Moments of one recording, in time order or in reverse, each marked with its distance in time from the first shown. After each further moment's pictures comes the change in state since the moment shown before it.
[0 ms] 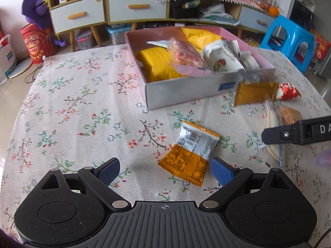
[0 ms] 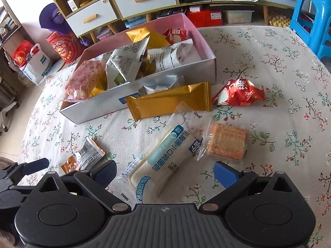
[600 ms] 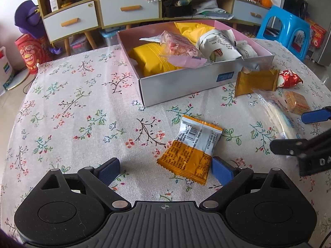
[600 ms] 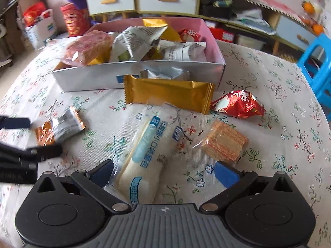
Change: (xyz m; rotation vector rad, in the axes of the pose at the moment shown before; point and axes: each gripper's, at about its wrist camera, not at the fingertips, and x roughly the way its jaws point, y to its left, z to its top) left arm 0.008 -0.003 -0.006 0.066 -0.014 0.014; right arm 0.006 0.003 -0.022 -0.286 -0.053 -0.117
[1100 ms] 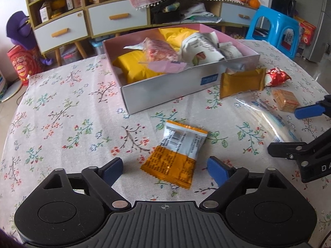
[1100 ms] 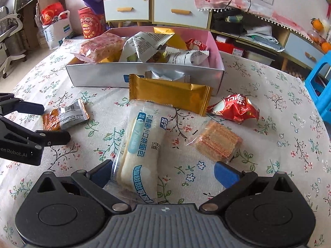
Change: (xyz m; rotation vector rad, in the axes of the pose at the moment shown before) left arm -0.002 -0.015 0.001 0.054 -0.040 -0.036; right arm -0.010 -0.012 -0.016 -0.082 -0.077 0.034
